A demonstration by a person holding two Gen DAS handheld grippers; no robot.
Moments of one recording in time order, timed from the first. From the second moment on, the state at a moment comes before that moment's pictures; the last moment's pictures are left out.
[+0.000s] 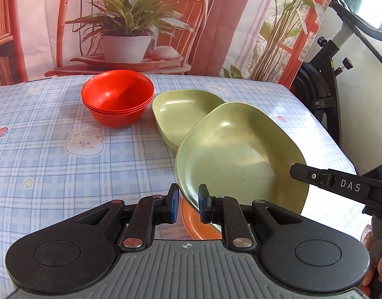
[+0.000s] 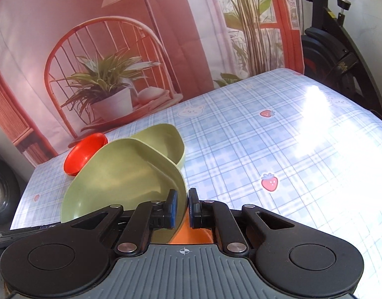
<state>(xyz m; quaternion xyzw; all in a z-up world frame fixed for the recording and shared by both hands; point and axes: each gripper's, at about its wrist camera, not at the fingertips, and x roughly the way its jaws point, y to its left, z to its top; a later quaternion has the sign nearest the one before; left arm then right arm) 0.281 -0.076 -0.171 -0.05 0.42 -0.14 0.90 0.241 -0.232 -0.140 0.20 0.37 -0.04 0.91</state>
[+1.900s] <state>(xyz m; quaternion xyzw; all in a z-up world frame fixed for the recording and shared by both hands) 0.281 -0.082 -0.198 -0.01 0.43 -0.14 0.89 0.220 -0.241 -0.176 0.17 0.42 -0.06 0.89</state>
